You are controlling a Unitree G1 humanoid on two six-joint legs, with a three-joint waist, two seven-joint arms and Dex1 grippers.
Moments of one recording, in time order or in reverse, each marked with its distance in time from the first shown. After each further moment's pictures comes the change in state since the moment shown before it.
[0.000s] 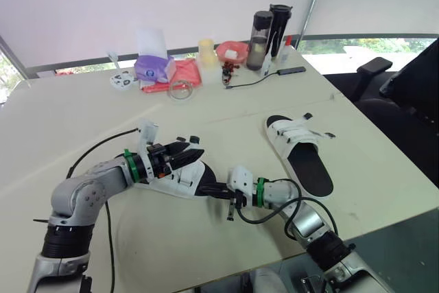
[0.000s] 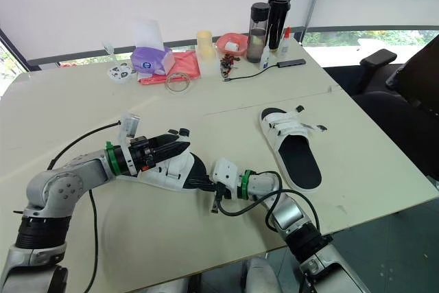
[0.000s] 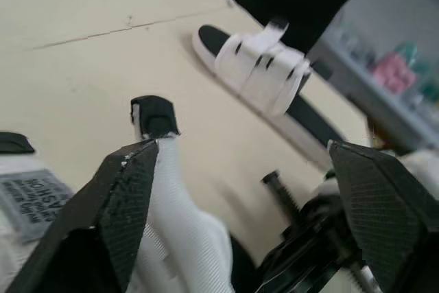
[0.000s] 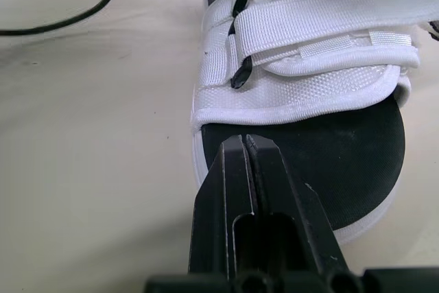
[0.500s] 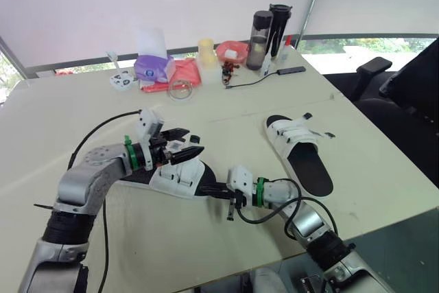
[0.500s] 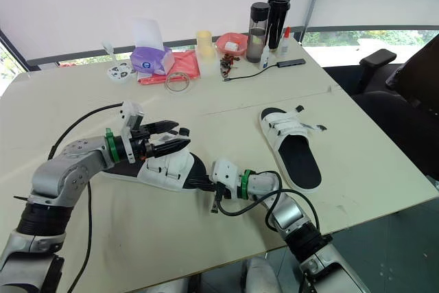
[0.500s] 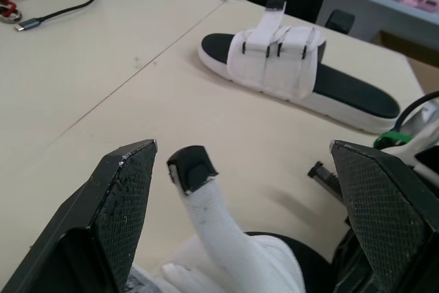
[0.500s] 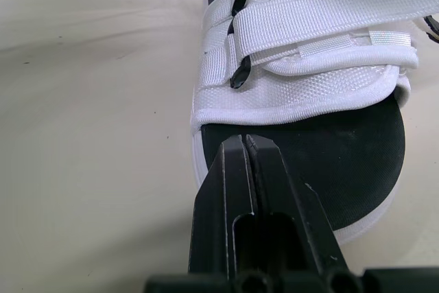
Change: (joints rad) left arm -0.093 0.039 -0.096 0.106 0.266 -0.274 -0.186; right arm -0.004 0.000 0.002 0.001 0.000 0.000 0.001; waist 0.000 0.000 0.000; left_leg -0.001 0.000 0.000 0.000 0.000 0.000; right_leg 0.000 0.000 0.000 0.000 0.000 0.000
